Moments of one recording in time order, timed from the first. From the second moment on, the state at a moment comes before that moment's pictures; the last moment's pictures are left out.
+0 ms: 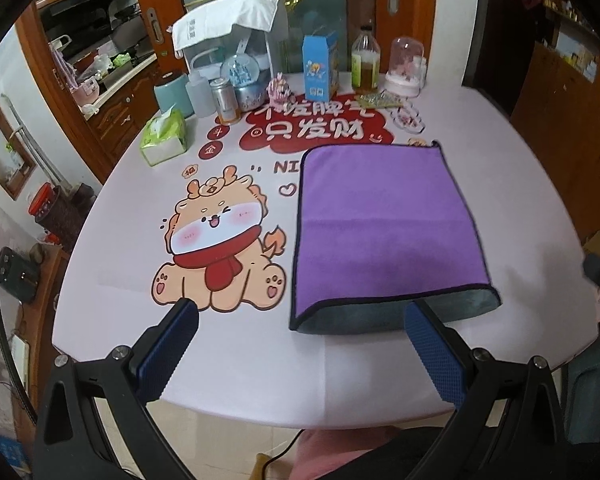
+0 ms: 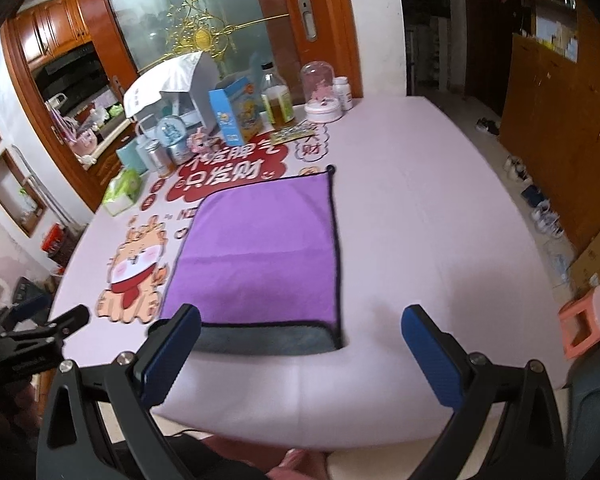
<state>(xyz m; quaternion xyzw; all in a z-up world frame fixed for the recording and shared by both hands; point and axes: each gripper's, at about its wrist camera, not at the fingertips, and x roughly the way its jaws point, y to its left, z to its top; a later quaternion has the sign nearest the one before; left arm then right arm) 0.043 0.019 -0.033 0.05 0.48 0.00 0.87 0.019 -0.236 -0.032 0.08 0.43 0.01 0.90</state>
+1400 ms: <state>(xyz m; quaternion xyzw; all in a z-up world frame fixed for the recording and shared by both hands) 0.139 0.022 -0.186 0.07 0.64 -0.09 0.76 0.090 -0.236 -0.187 0.06 0.56 0.12 0.82</state>
